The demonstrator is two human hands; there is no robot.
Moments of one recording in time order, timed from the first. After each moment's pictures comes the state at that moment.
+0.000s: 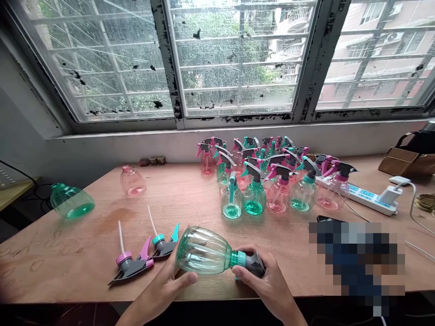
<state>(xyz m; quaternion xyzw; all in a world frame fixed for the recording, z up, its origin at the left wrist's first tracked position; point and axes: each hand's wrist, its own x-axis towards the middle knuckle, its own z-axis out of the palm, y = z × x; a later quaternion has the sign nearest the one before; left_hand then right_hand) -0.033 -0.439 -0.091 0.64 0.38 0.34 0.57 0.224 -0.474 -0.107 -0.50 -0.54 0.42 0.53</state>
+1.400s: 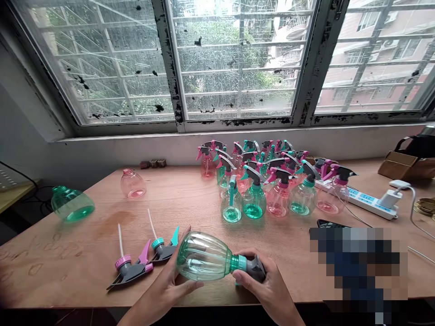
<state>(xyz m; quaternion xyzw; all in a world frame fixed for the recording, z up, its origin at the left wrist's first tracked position) -0.030 -0.436 -0.091 0.65 0.36 0.34 0.58 0.223 -0.475 -0.108 -0.47 -0.52 0.44 0.55</state>
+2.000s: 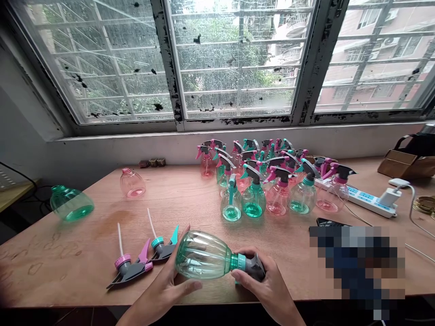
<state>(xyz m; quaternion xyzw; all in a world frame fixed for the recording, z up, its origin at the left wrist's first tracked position) -0.031 -0.439 -0.092 0.64 0.37 0.35 0.57 0.224 -0.474 -0.114 -0.47 -0.51 0.45 0.56</state>
